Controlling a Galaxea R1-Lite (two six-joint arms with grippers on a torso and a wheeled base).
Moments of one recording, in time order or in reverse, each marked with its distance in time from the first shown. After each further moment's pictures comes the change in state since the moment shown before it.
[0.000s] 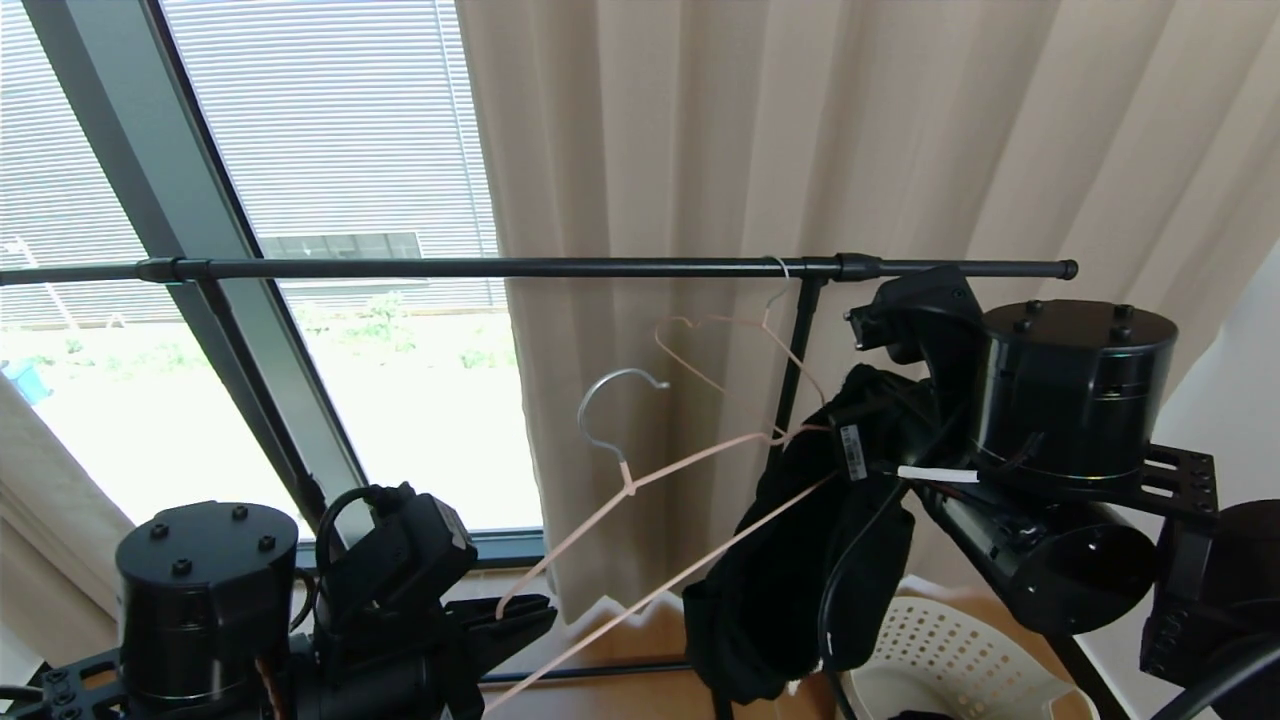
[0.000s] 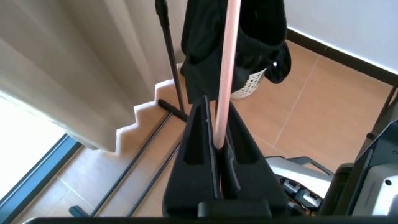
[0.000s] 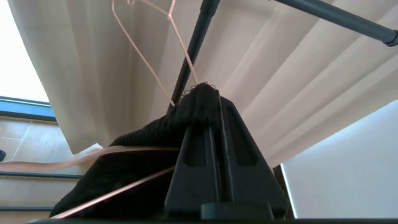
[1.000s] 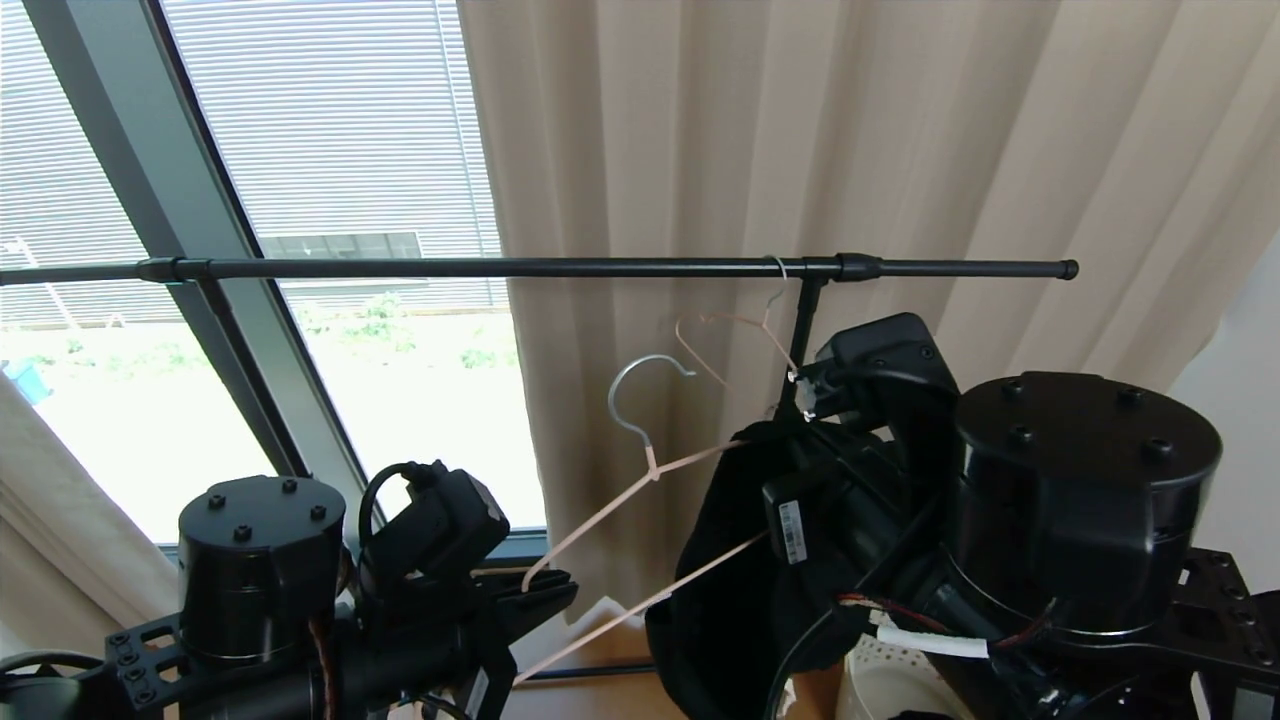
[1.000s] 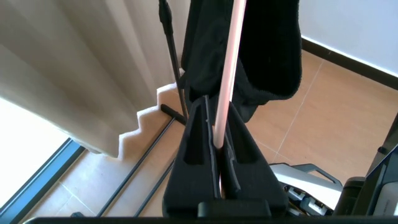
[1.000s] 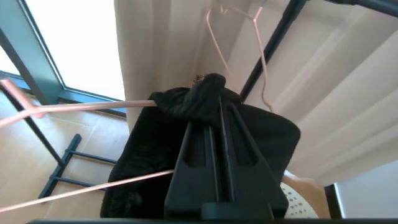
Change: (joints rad) left arm -0.003 0.068 -0.062 -0.026 0.009 -0.001; right arm 0.232 -0.008 0.024 0.000 -0.001 0.114
